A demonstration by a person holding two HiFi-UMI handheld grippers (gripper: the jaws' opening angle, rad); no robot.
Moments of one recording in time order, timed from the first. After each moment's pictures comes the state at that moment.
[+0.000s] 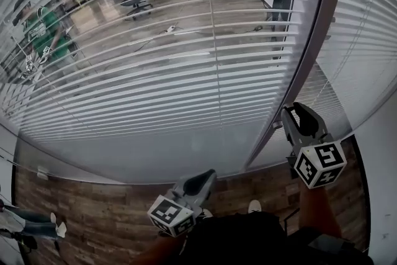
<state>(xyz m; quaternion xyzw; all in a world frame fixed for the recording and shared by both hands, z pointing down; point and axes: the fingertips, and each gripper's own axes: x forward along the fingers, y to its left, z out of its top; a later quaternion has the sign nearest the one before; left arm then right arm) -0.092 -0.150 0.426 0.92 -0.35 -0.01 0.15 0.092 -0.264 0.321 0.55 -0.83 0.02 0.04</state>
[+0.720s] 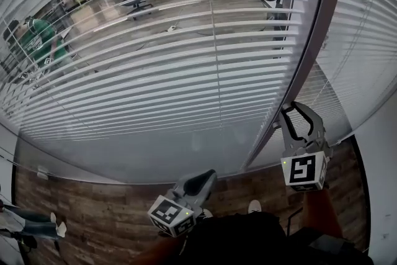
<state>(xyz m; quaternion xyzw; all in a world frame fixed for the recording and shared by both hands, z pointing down) -0.078 -0.172 0.428 0.92 -0.36 0.00 0.15 0.096 -0.284 0.329 0.56 -0.76 -0.24 0.24</state>
